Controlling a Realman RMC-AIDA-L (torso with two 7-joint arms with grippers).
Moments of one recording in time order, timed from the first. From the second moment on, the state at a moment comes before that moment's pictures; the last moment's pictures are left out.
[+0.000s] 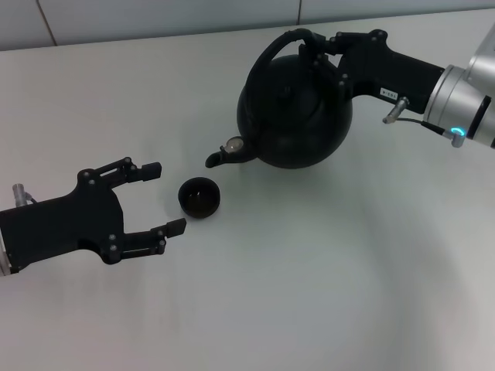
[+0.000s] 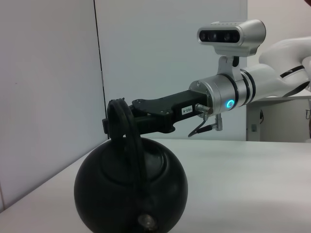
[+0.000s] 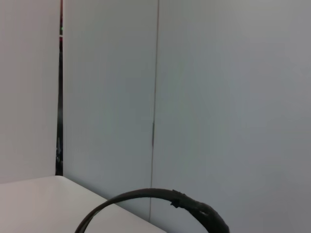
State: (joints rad) left arm -0.33 -2.02 1.19 0.70 1.53 1.50 -1.00; right arm 0.52 2.08 -0.94 -0.51 -1.38 -1.17 0.91
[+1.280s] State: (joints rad) left arm -0.33 -2.02 1.17 0.70 1.53 1.49 -1.01; right arm 0.53 2.08 -1.05 -0.62 -1.39 -1.11 0.91
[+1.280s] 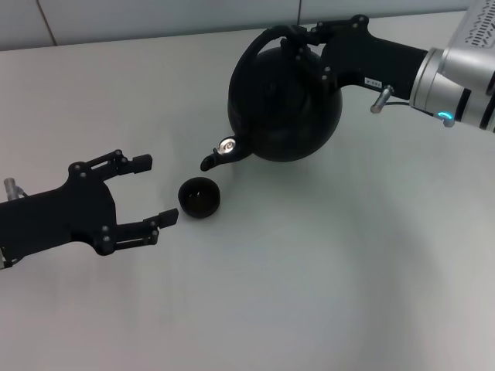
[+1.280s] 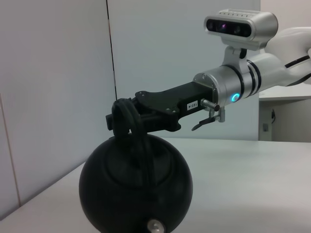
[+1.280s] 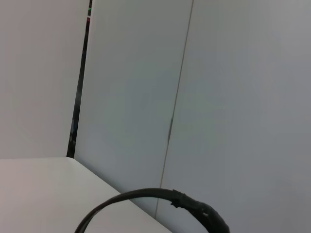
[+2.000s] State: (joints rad) left arm -0.33 -2.02 1.17 0.70 1.53 1.47 -1.00; right arm 0.53 2.08 -1.11 -0.66 -1.41 -1.06 0.91
